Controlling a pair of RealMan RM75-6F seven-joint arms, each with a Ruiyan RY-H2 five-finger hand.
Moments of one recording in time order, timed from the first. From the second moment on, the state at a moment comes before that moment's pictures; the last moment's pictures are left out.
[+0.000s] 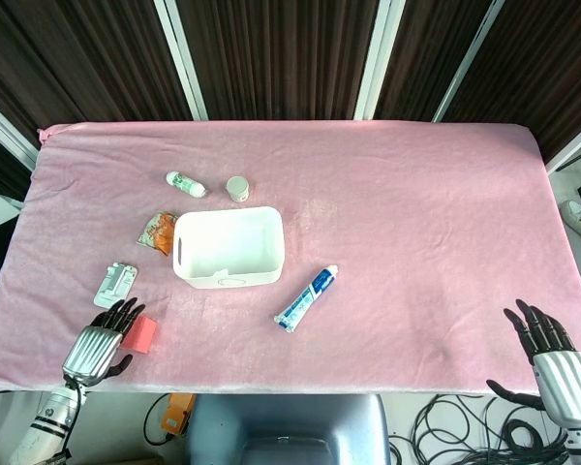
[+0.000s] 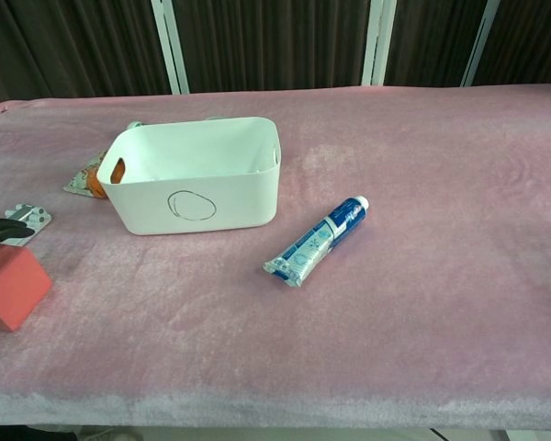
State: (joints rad) left arm -0.28 -1.39 0.05 -1.39 1.53 1.20 0.18; right arm -0.03 -1.06 -0.06 -1.65 -1.68 1.55 -0.02
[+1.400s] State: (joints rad) left arm -0.56 -1.47 -0.30 -1.62 1.30 1.21 0.52; right arm -0.03 -1.03 -0.08 -1.63 -1.73 1.57 0.03
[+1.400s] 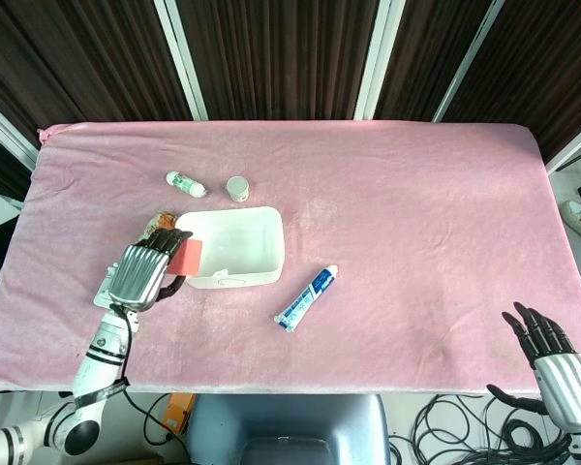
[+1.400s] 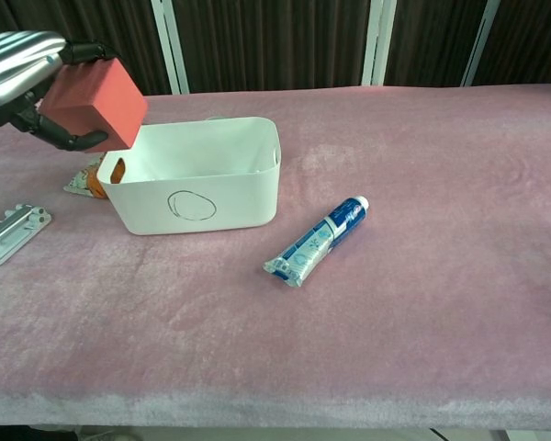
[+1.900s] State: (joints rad) left arm -0.66 -1.70 -0.34 -1.50 1.20 1.30 0.65; right arm -0.02 -1.02 -0.08 -1.64 -1.73 1.56 0.05
